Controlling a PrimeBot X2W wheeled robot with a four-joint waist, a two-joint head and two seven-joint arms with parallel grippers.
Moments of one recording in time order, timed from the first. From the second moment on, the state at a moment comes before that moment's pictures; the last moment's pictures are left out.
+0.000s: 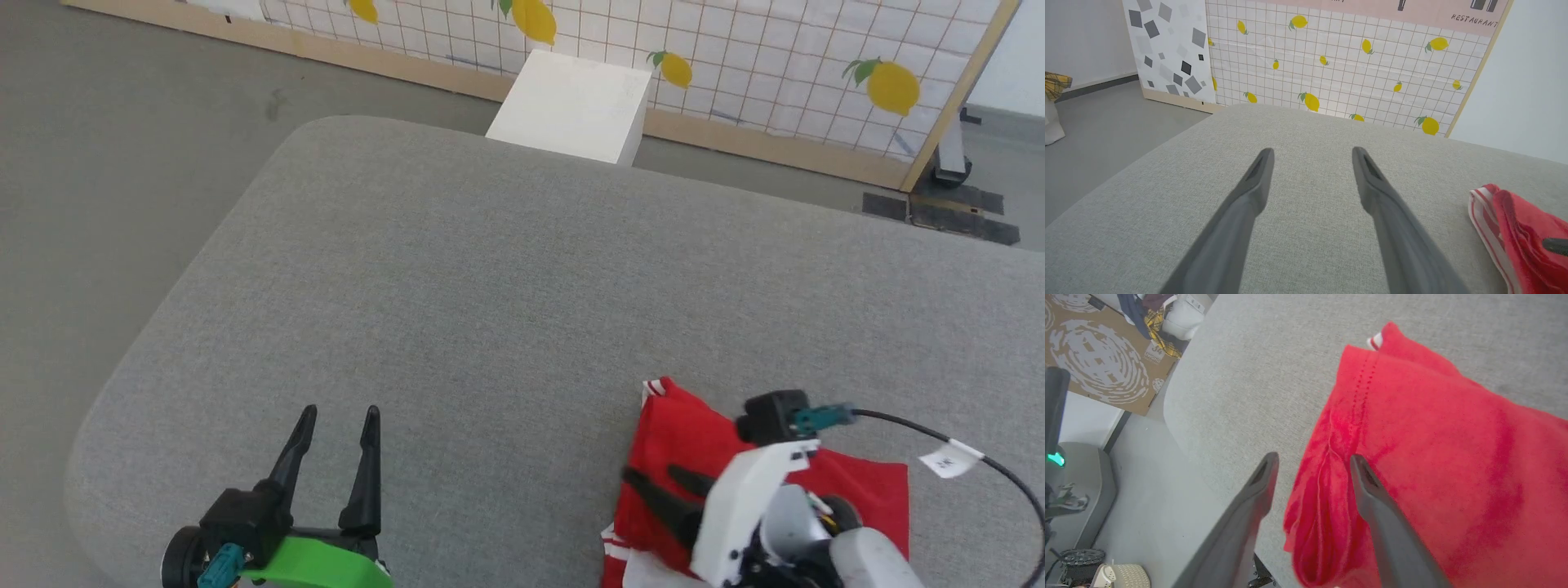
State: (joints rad) left arm 0.08 0.06 -0.06 0.05 -0.18 -0.11 -0.26; right arm -0.09 -0.05 0.20 0.19 0.58 0.13 0.57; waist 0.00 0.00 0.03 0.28
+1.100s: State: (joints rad) left arm 0.08 0.06 -0.07 0.04 -0.20 -0.12 -0.26; right arm 0.05 -0.18 -0.15 -0.10 0.07 0.13 -0.06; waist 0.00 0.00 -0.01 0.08
